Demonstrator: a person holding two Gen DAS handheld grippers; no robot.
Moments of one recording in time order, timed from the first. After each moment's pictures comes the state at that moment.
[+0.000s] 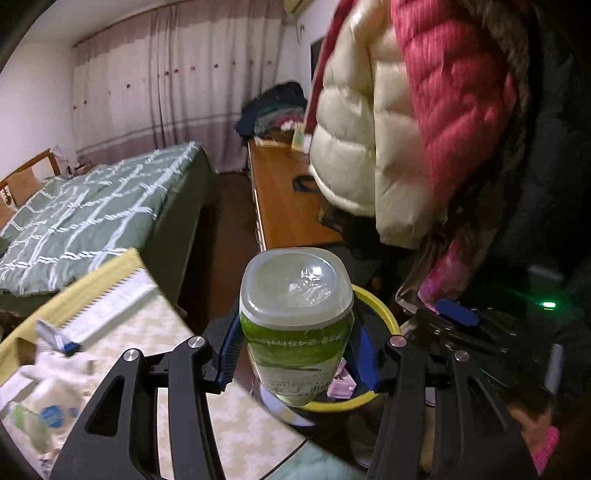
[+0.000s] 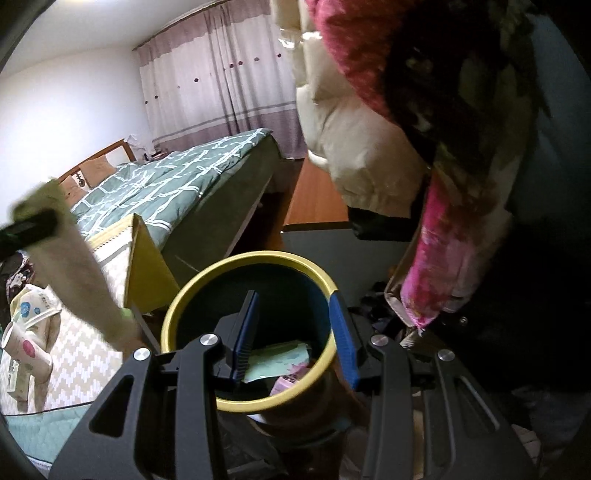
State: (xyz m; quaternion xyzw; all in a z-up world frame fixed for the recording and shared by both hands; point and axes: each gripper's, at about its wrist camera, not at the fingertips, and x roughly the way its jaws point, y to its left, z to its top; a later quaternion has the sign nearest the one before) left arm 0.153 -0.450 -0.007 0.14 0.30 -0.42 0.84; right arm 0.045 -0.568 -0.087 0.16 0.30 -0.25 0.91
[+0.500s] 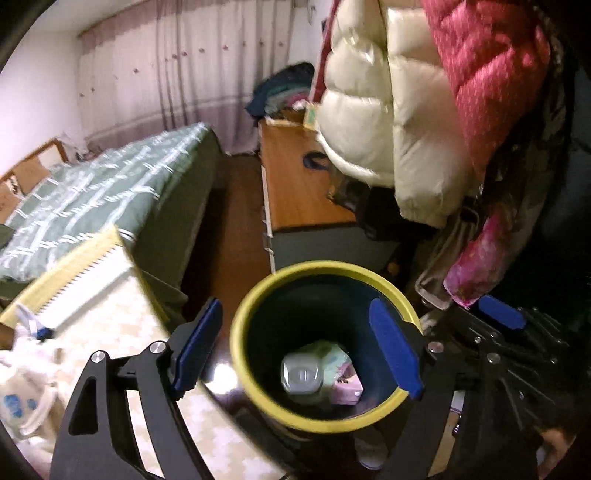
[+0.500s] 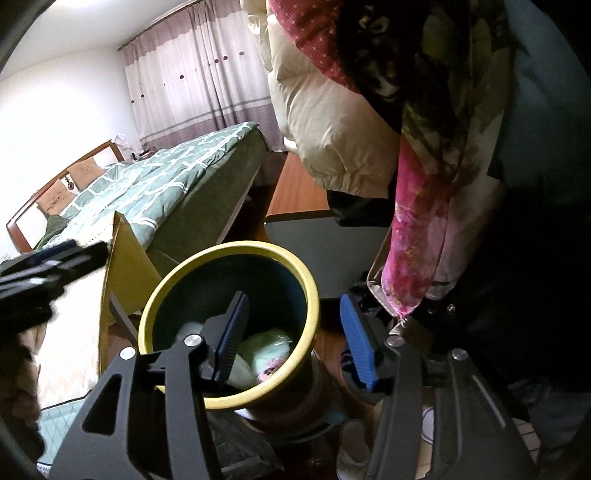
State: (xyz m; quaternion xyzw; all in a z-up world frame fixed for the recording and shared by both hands) left arm 0.161 -0.482 -0.055 0.15 0.31 -0.38 0.86; right arm 0.041 -0.583 -0.101 0.18 0.31 -0.26 0.90
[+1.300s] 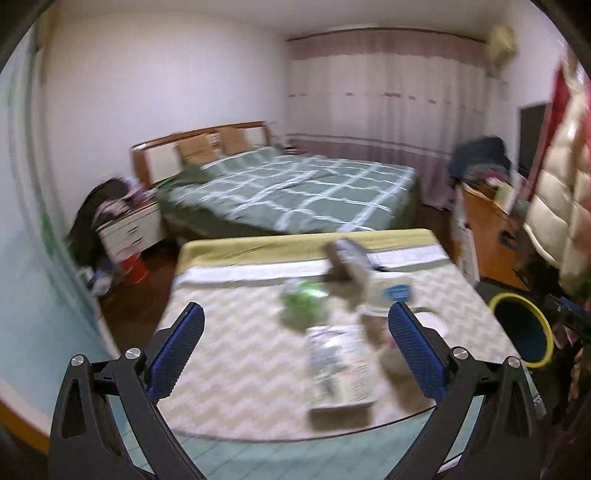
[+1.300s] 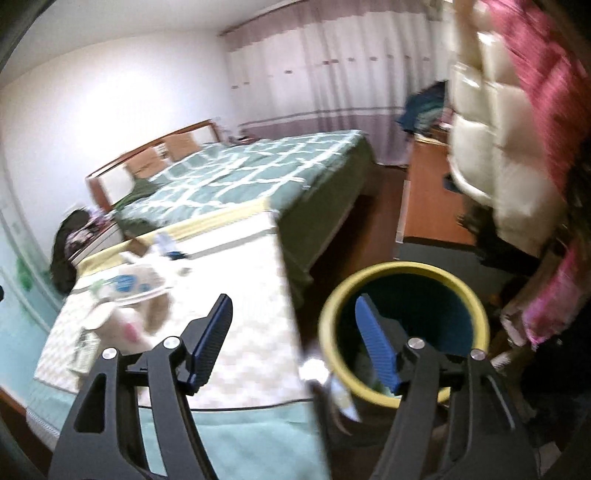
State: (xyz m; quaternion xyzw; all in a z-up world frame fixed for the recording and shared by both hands) left arm 0.110 -0.052 0.021 0.02 0.27 -0.03 0.96; right arm 0.109 -0.420 -0.044 0.12 0.30 -0.07 0.95
